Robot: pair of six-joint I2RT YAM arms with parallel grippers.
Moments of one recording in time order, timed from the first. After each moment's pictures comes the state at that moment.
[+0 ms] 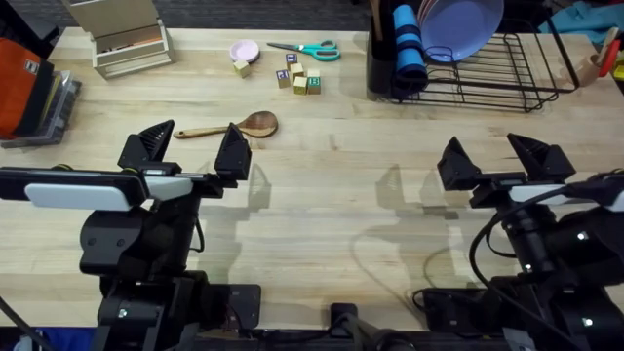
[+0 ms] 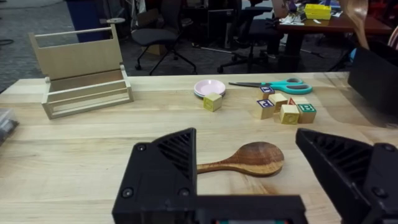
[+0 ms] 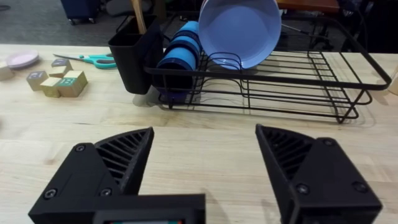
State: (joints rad) left arm -0.01 0.00 0.01 -0.02 0.01 -0.01; right arm 0.00 0.00 0.01 -0.10 -0.02 -0.01
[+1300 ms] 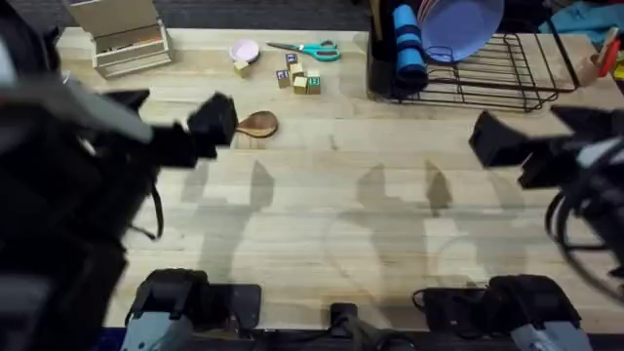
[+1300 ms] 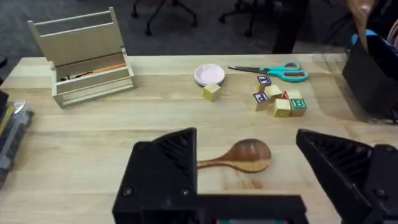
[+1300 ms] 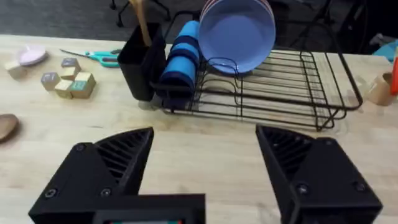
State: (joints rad) left arm -0.01 0.42 0.55 -0.39 0.01 -0.01; right arm 0.00 0.33 0.50 -0.41 -0.02 -0.03
